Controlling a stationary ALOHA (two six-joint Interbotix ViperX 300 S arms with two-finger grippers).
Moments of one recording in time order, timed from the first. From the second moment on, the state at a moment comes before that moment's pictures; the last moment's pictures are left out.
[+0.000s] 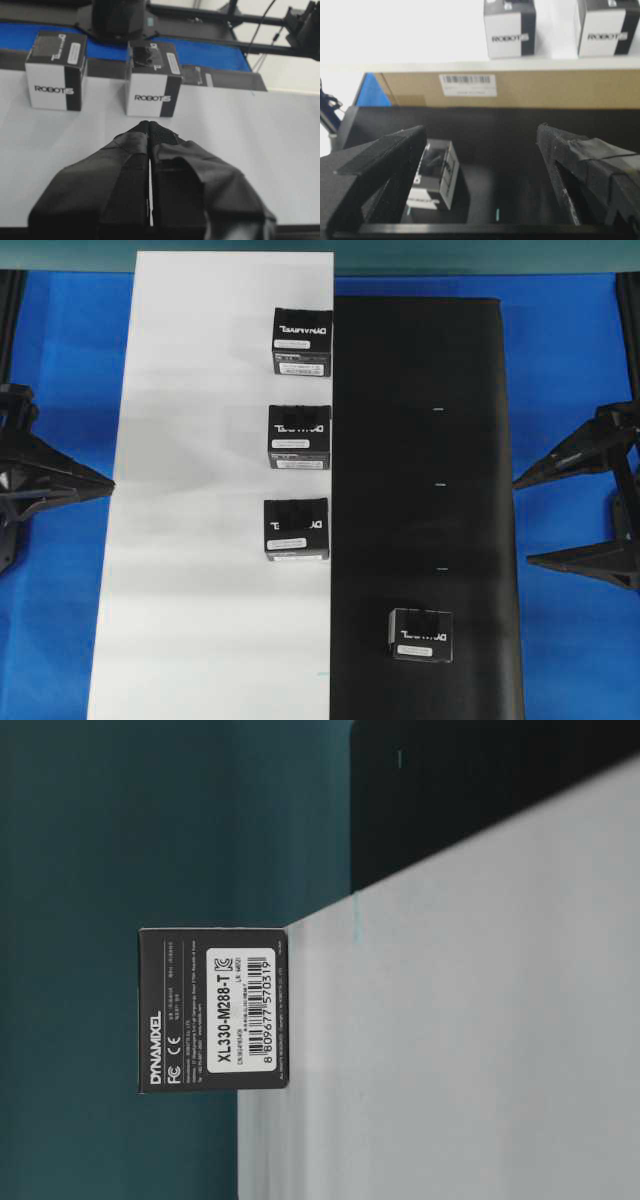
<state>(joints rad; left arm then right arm) -0.07 -1.01 1.07 0.01 0.04 -0.13 0.17 -0.94 0.96 -0.06 0.31 0.20</state>
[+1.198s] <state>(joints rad) -0.08 -1.04 1.07 0.01 0.04 -0.13 0.16 -1.02 1.06 -0.06 0.18 0.21</state>
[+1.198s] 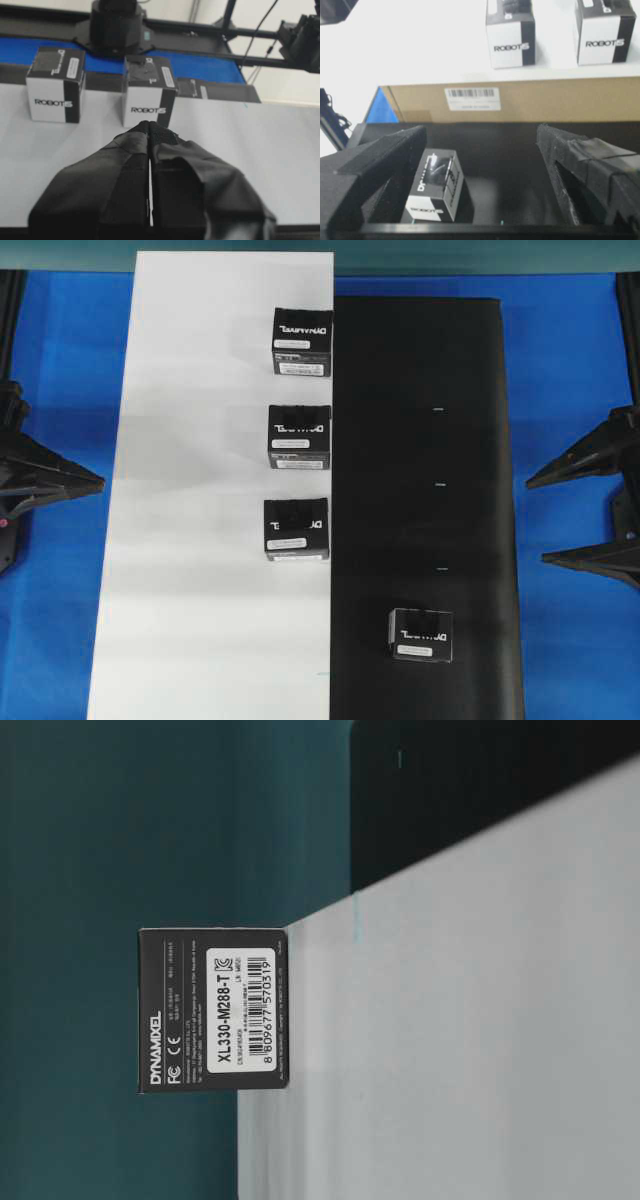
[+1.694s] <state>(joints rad) -0.08 -1.06 1.07 0.01 0.04 -0.13 0.17 -1.02 1.07 -0.06 0.18 0.21</state>
